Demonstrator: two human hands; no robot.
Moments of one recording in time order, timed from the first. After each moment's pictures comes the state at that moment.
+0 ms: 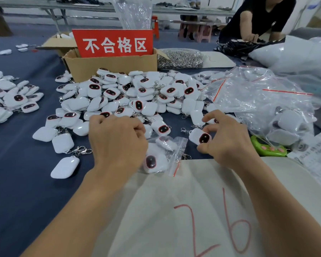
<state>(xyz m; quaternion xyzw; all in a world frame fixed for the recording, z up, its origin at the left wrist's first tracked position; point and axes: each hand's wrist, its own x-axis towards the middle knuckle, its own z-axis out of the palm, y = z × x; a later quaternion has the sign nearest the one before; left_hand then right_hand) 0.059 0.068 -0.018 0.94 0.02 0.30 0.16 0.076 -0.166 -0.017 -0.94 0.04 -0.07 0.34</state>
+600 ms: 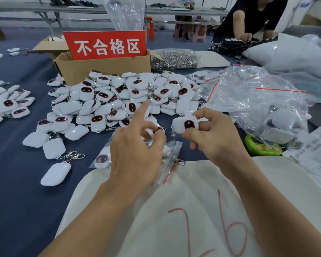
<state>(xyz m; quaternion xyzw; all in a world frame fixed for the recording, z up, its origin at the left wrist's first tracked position) 0.045 0.030 -0.026 0.87 -0.04 0.26 0.42 0.072 -0.149 -0.016 -0.81 -0.01 -0.08 0.58</state>
